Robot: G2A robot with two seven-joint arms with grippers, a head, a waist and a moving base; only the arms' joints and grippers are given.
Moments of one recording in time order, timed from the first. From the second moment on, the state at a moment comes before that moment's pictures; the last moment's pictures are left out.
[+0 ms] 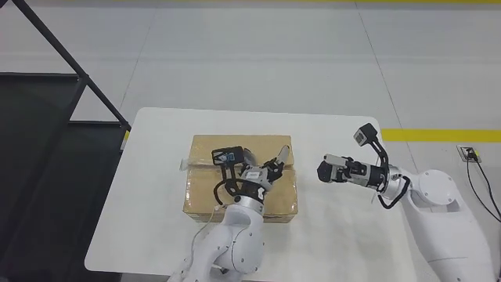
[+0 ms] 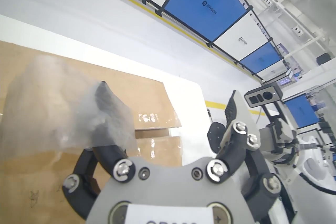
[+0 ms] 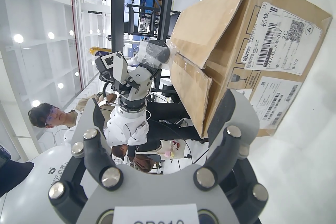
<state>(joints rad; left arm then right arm) 1.04 -1.45 -0.88 -1.72 0.84 0.48 -0.01 -0.84 -1.10 1.39 -1.24 0.37 -0.23 1.24</state>
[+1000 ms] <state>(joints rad) 0.87 -1.53 -0.73 -1.53 1.20 0.55 -0.25 -0.89 -1.07 1.43 -1.22 0.43 -0.29 1.25</state>
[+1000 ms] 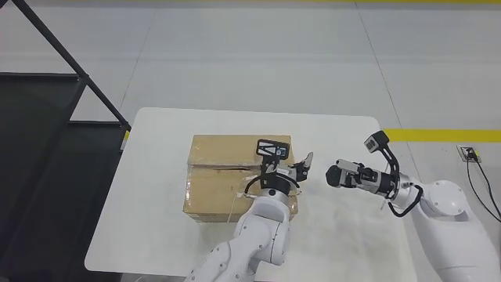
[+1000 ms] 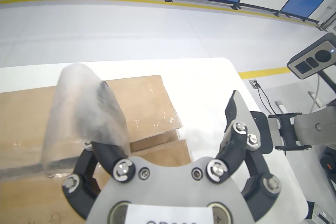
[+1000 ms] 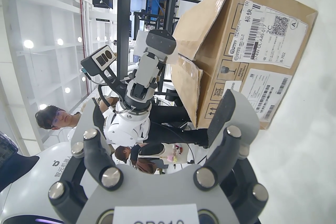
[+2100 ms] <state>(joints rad) 0.90 -1.55 -0.72 -1.48 1.54 0.53 -0.30 -0.98 -1.04 1.52 -1.23 0.50 -0.34 1.17</state>
